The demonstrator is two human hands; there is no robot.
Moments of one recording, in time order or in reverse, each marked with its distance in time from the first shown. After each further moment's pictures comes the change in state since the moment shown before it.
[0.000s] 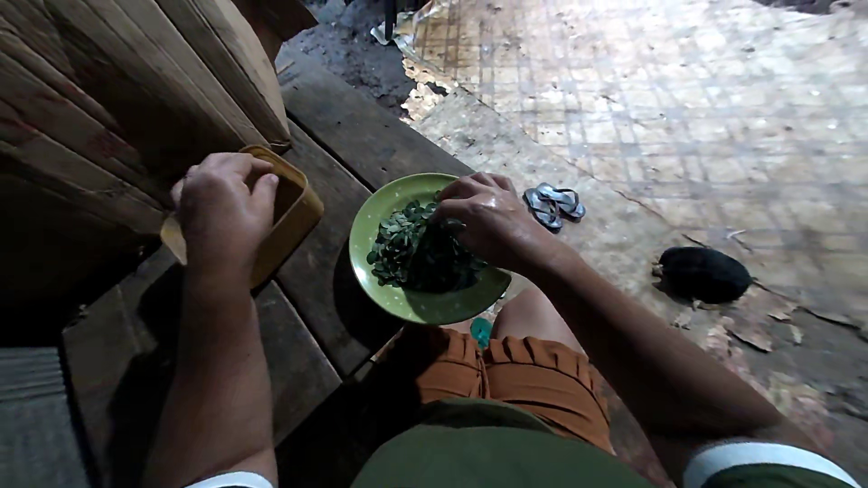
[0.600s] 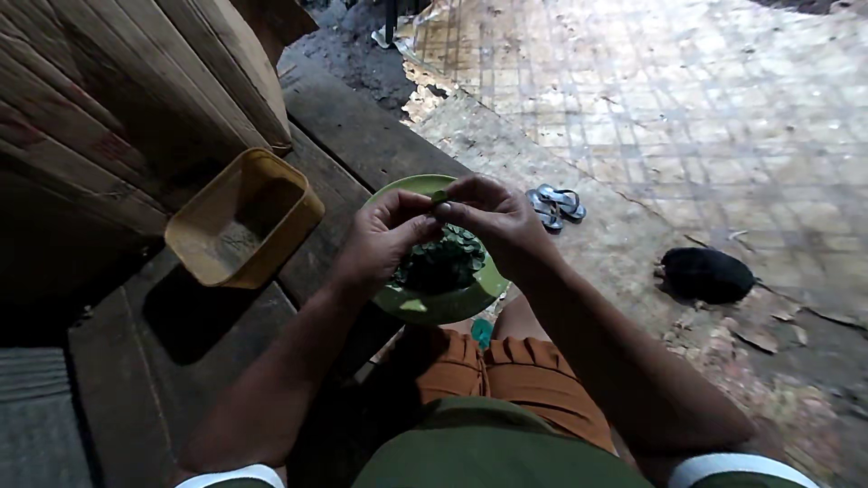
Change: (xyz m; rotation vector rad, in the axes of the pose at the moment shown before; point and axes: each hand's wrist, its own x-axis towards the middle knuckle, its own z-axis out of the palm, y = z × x) left_hand -0.052 0.109 0.054 -1.358 -0.451 0.015; right_hand -0.011 -0.027 0.001 1.212 0.334 0.219
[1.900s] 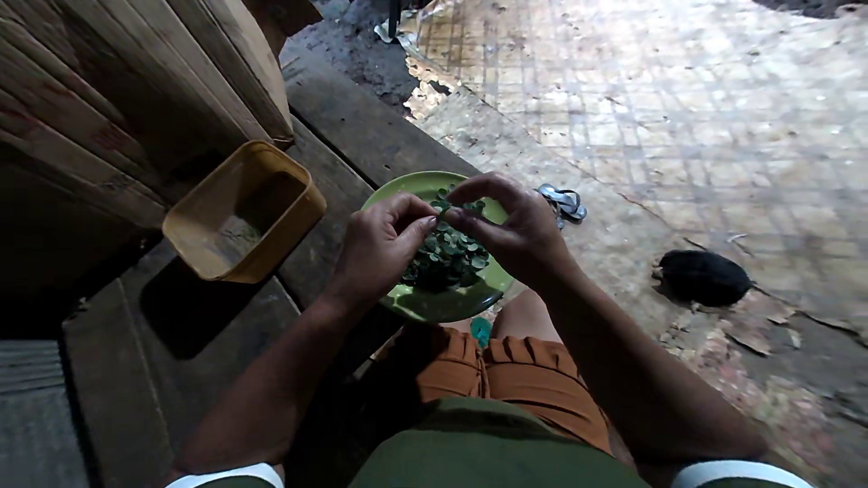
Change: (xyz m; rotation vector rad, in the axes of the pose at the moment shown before) left_hand -0.005 -0.004 -0.008 0.587 0.071 0.202; right_hand -0.008 -0.005 -0.009 -0.612 0.010 -0.253
